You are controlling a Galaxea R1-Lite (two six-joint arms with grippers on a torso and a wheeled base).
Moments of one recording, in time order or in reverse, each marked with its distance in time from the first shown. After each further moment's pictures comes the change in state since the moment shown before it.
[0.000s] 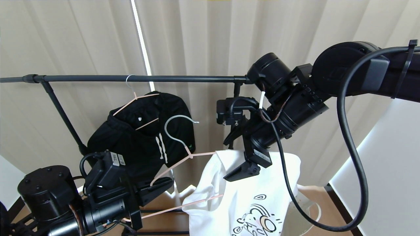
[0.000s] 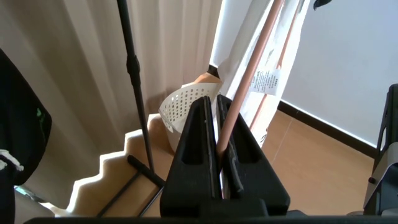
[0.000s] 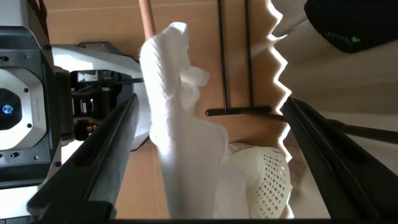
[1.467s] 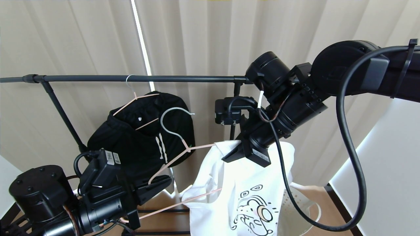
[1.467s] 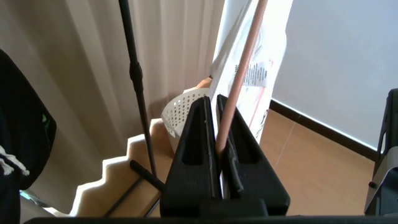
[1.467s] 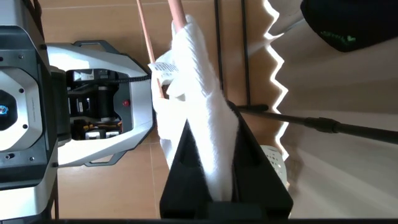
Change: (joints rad) left arm -0.001 -0.031 0.005 0.000 0.001 -0.001; right arm -0.001 0.006 -0.013 0.004 -0.016 0.006
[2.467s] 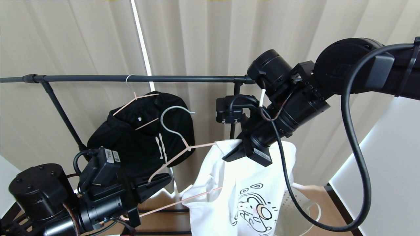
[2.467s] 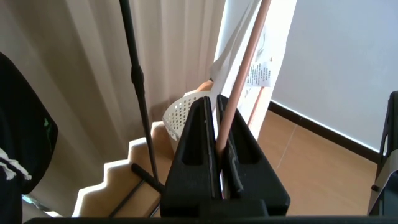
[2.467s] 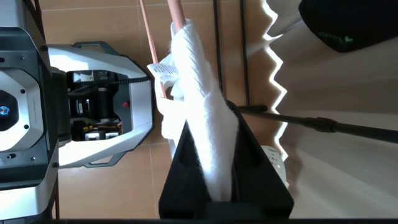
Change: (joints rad) left arm 0.006 0.000 -0.011 0.000 -0.002 -0.001; right arm 0.000 -0.010 0.000 0.003 0.002 0.001
